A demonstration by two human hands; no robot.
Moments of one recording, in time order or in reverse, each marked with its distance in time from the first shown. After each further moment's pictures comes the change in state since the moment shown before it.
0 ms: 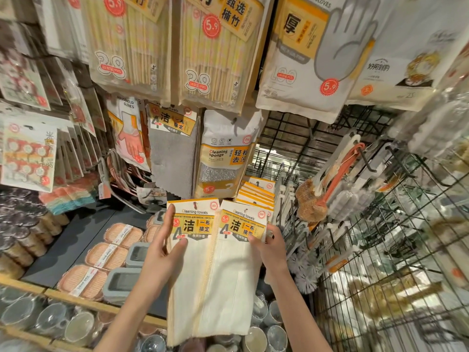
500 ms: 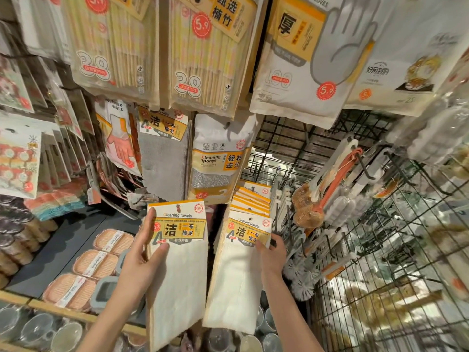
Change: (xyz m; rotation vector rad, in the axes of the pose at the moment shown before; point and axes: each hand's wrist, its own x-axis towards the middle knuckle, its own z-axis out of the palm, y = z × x) left_hand 0.013 0.000 -0.011 0.114 0.069 -0.022; right_hand 0.047 0.040 -0.002 0.024 0.324 0.096
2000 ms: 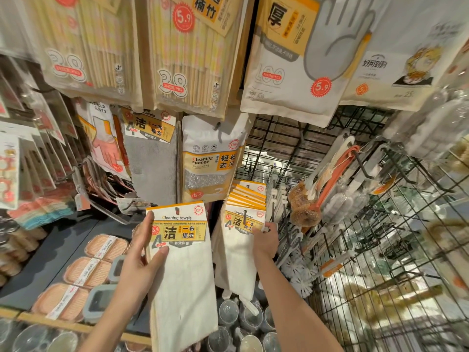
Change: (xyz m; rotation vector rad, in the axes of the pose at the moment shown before) left_hand 0.015 0.001 0.014 -0.045 -0.012 -0.001; right_hand 0.058 0.002 0.034 -0.248 0.141 0.006
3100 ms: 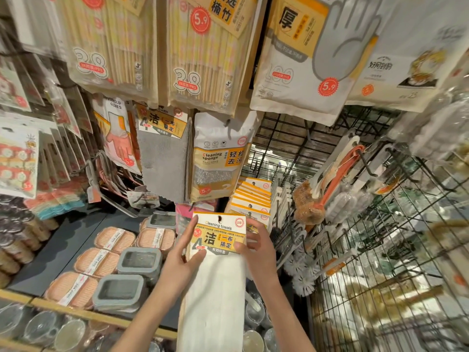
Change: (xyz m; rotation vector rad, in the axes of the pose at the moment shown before) left_hand -0.011 -0.025 0.038 -0.121 -0.212 0.011; right_hand -0.107 -0.021 -0.059 0.208 -0.528 -0.364
